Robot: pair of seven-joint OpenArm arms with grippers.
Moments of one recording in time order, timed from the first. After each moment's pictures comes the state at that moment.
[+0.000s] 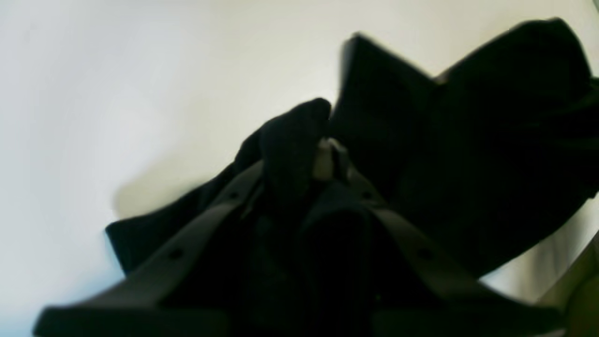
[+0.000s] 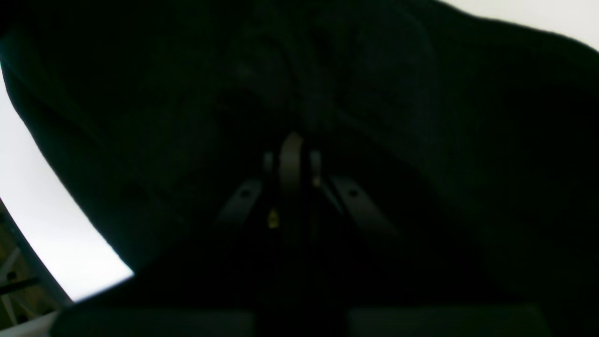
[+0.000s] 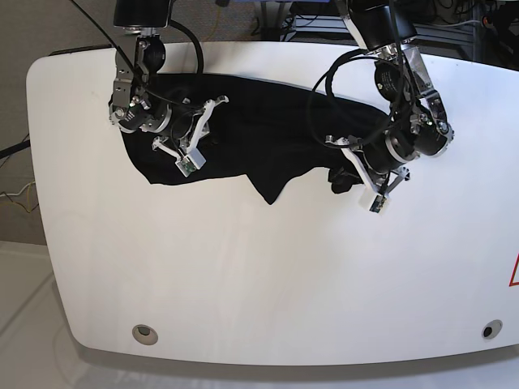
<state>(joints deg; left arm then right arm) -1.2 7.2 -21.2 101.9 -23.0 -41.9 71.1 -6.6 4.1 8.1 90.5 22.4 39.9 -57.3</state>
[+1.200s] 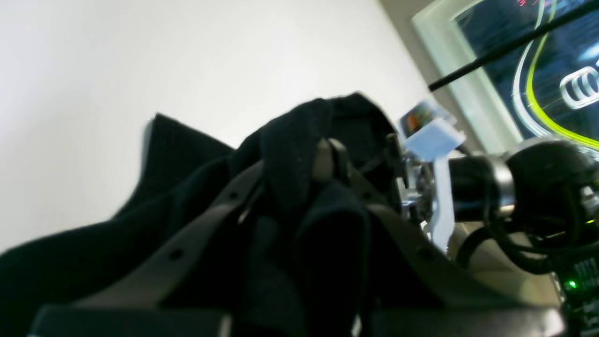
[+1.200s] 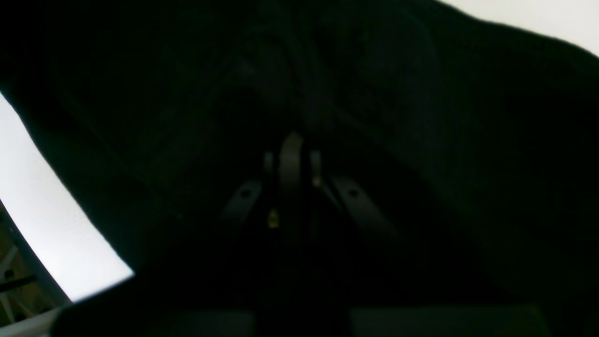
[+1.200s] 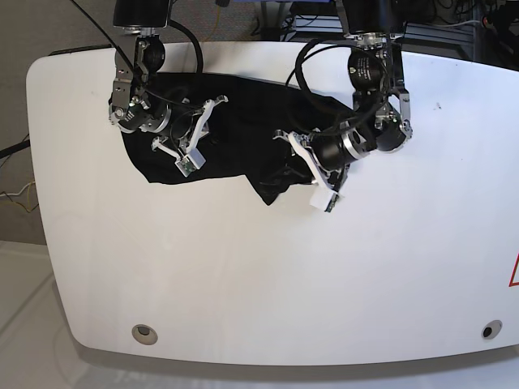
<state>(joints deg) 3.2 6.6 -3.0 101.2 -39.3 -30.2 61.1 -6.6 4.2 8.1 90.5 22.1 40.0 -57.2</state>
